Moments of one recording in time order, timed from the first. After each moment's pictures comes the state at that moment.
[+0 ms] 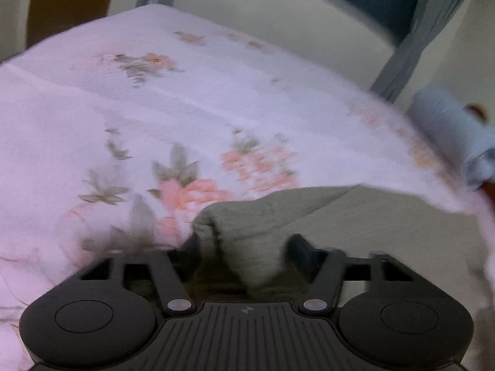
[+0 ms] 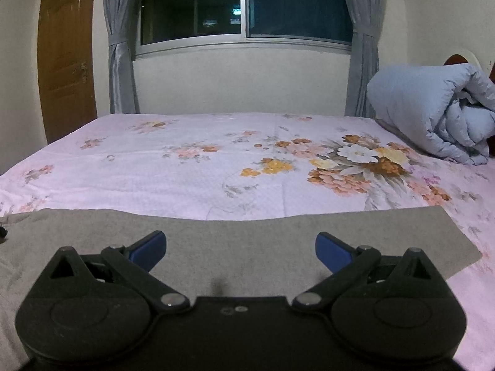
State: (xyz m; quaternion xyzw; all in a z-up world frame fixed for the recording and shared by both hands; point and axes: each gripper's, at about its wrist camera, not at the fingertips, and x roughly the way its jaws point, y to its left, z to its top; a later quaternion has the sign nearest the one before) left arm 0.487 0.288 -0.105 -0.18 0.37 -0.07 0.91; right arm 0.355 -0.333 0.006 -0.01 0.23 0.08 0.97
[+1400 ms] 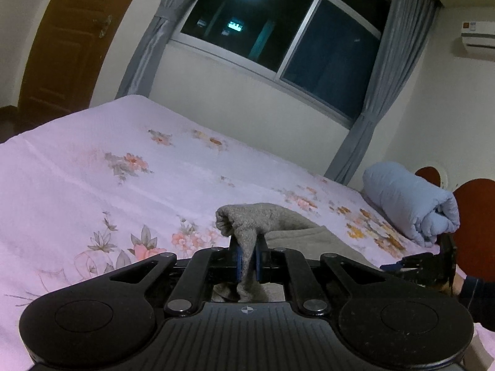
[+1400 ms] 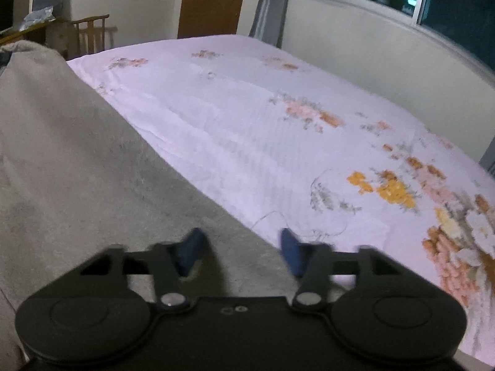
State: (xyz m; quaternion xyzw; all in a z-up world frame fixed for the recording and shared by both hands) left arm 0.371 0.277 -0.014 -0.19 0.19 -0.08 0.96; right arm 0.499 -0.299 -0.030 -0.21 0.31 0.34 0.86
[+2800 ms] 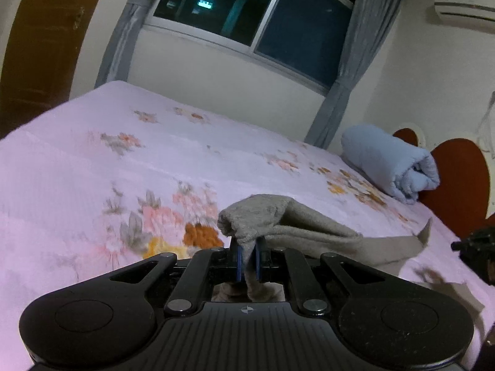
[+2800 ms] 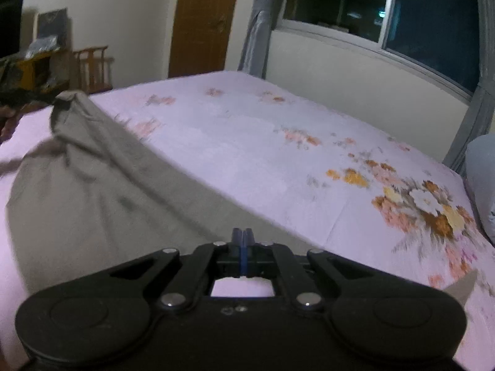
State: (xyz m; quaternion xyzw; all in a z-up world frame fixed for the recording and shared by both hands) left arm 0.305 0.295 -0.024 -0.15 0.23 -0.14 0.95; right arm 0.266 -0.356 0.057 -0.20 0.27 0.31 0.89
